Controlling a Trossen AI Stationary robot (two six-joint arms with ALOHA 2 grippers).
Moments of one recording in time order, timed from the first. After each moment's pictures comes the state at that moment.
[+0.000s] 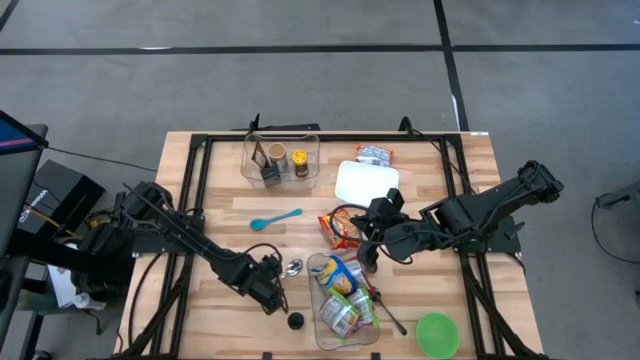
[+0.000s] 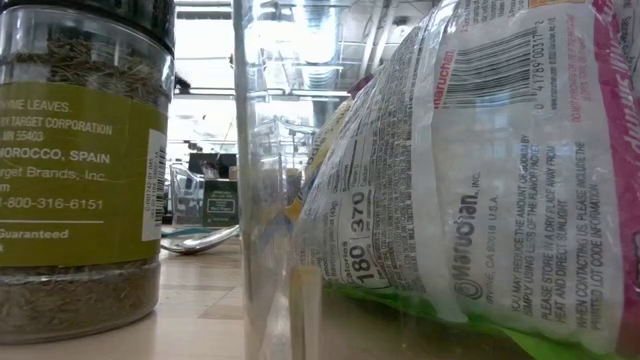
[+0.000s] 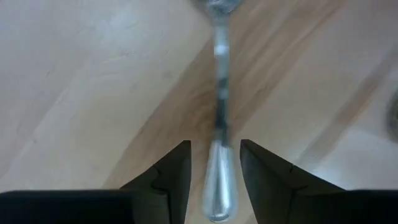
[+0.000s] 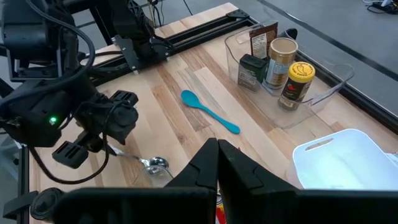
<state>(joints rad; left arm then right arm) -0.59 1.73 0.98 -0.60 -0.13 -1.24 0.44 1.46 1.48 -0.77 0.70 0.67</state>
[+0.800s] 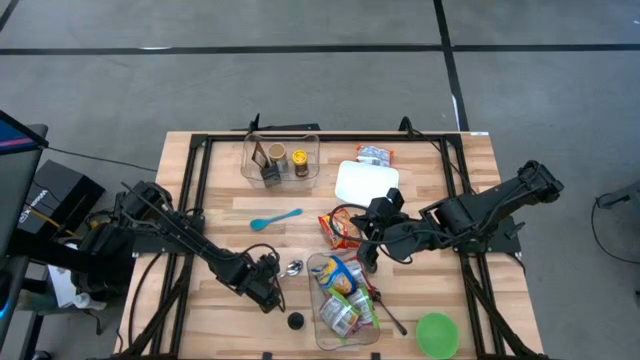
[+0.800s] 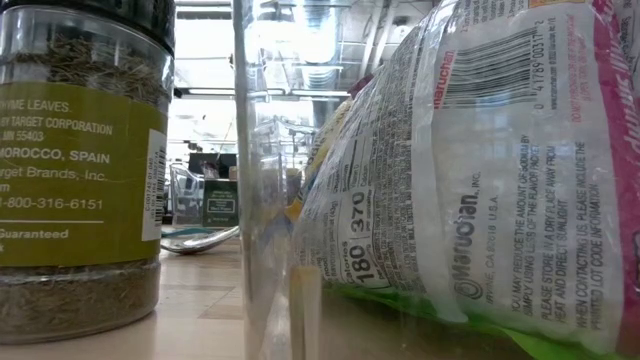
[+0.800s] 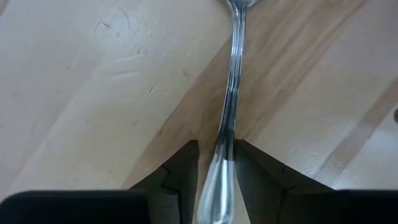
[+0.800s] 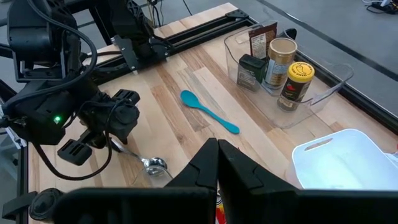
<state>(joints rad) -0.59 1.73 0.93 -0.60 -0.15 -1.24 0.44 1.46 1.48 -0.77 0.70 0.67</state>
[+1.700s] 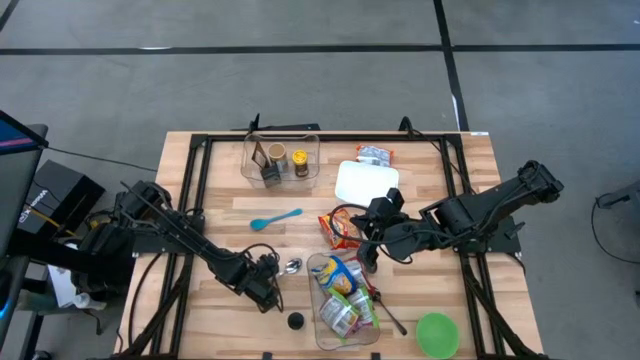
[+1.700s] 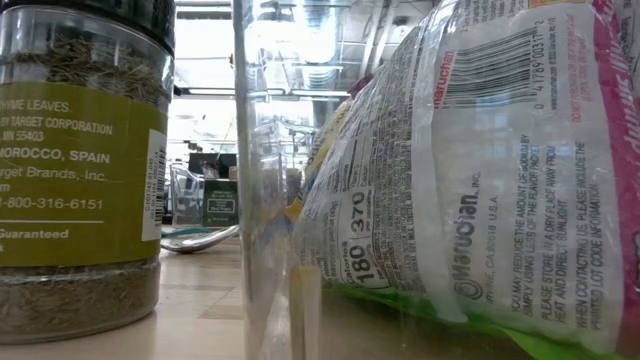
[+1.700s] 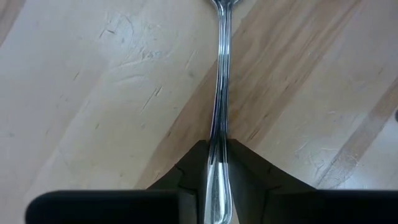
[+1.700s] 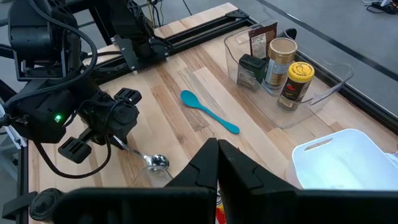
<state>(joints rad) -0.59 1.73 0.91 -0.61 -0.17 -1.18 0.44 1.46 1.48 -0.77 0.70 0.67</state>
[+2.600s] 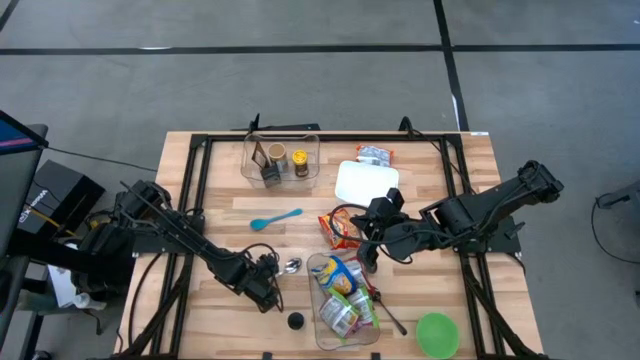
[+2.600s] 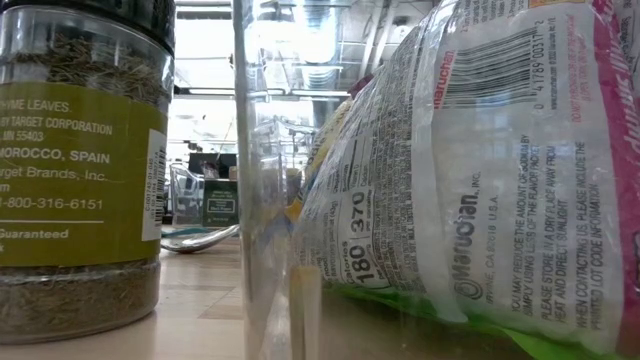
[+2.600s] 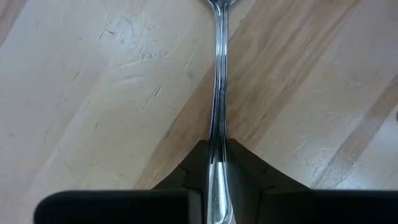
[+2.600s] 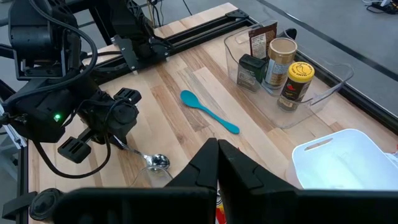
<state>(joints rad) -0.59 1.73 0.90 -0.59 -0.18 -1.18 0.44 1.46 1.48 -0.77 0.70 0.67</state>
